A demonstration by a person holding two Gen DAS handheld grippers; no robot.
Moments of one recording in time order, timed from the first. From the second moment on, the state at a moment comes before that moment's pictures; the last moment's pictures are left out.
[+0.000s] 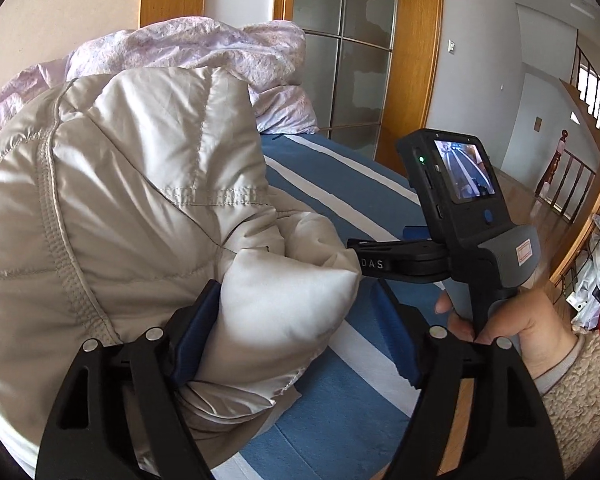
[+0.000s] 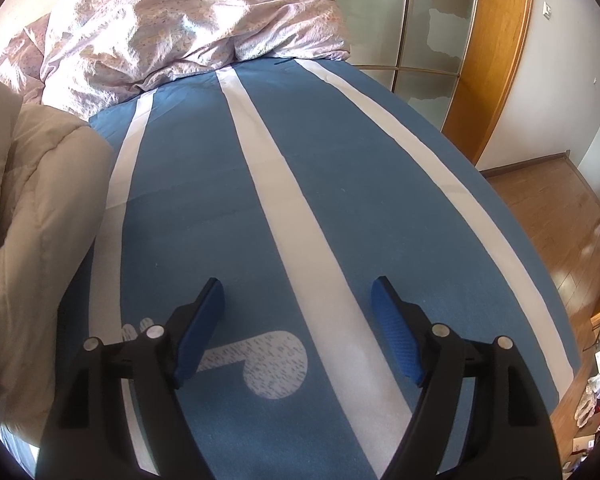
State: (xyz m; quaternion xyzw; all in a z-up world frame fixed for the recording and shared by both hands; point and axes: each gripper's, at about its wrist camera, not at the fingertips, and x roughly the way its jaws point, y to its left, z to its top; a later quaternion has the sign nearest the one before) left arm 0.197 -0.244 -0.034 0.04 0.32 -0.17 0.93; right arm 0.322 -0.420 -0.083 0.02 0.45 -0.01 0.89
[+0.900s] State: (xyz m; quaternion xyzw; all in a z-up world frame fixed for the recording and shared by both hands) left arm 0.157 -0.234 0.027 0.01 0.27 -0.22 0.94; right arm 0.309 -0.440 -0.081 0.04 0.46 -0.06 0.88
